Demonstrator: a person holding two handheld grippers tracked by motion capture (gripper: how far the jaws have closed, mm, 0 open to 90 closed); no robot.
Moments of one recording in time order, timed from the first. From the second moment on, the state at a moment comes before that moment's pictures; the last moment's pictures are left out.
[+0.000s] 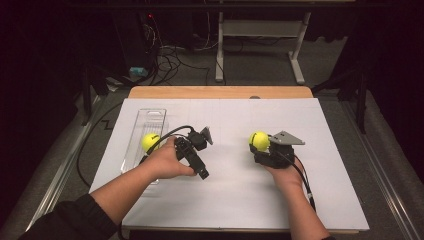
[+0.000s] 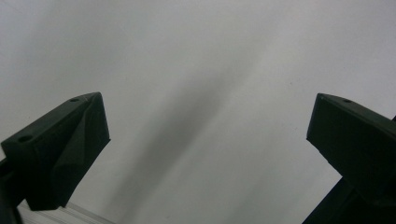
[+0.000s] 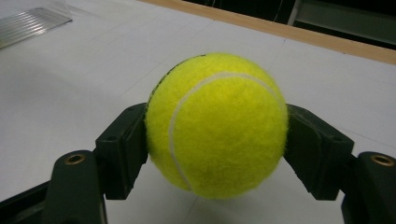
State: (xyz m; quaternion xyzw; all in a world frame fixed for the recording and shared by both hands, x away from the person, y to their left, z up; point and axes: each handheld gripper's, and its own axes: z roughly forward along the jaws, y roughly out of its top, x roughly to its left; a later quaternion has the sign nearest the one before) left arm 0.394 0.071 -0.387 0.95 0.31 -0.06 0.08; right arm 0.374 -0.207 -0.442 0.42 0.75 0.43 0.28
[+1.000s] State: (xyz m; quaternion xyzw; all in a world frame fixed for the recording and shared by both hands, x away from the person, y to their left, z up) left arm 0.391 0.070 -0.382 0.94 0.31 -0.05 0.08; right arm 0.310 -0.228 -0.463 0.42 0.75 0.42 0.29
